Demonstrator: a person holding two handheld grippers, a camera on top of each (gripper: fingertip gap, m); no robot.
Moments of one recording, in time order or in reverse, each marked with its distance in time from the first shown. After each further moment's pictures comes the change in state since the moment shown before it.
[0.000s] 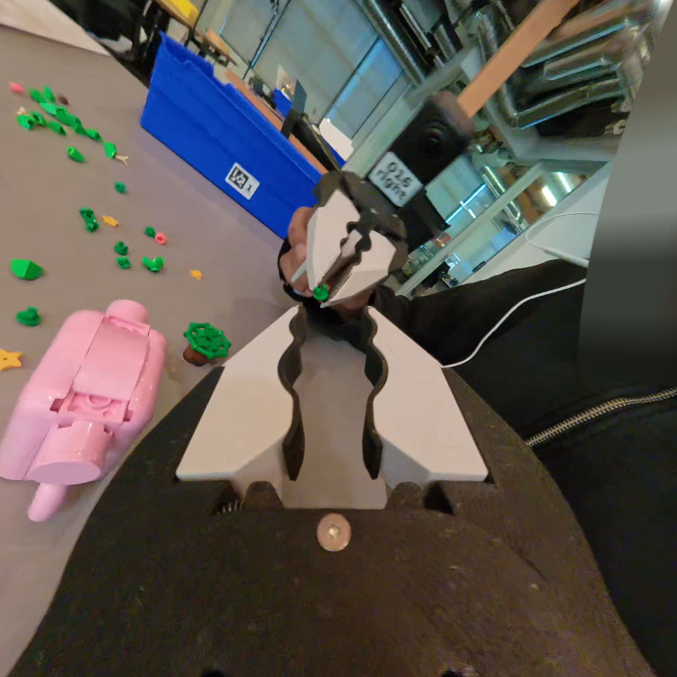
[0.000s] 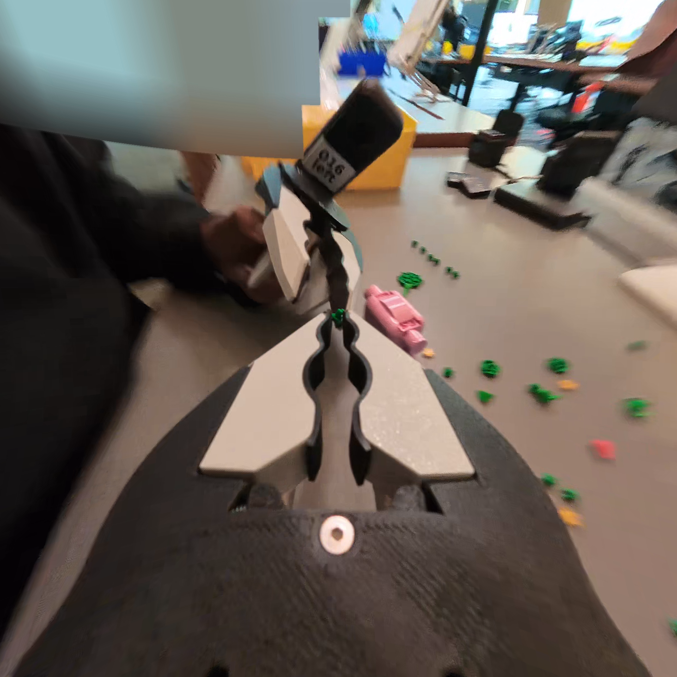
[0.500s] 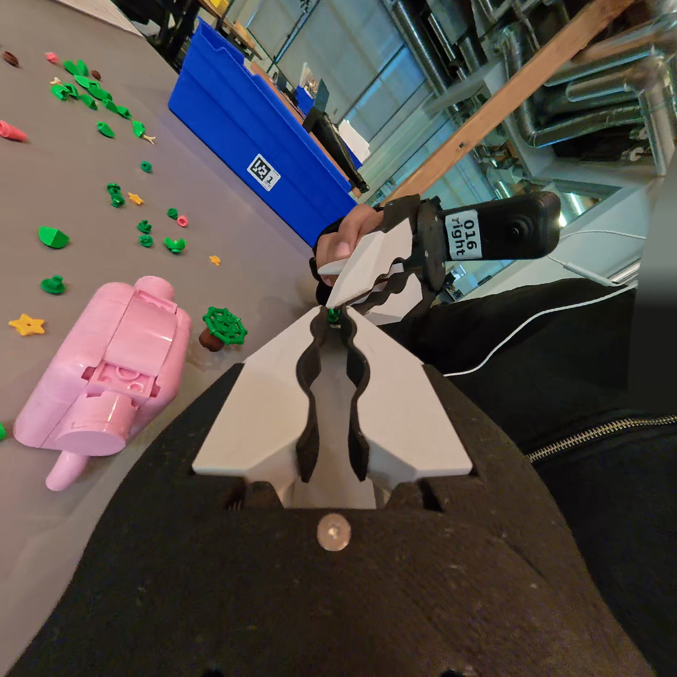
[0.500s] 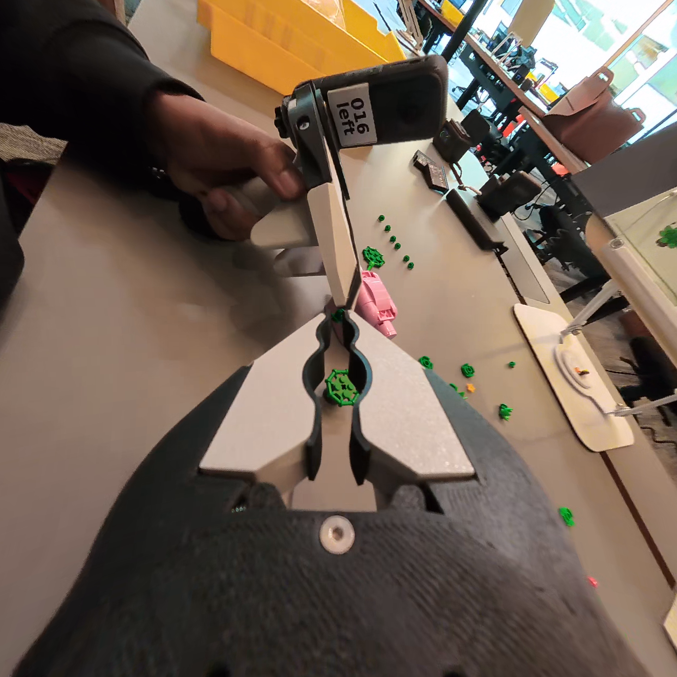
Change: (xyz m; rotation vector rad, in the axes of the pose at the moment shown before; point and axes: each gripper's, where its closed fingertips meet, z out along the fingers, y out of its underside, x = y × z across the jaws) left arm -0.013 0.003 -0.001 0.006 -0.044 -0.073; right arm -0.004 0.014 0.005 -0.190 0.170 -0.408
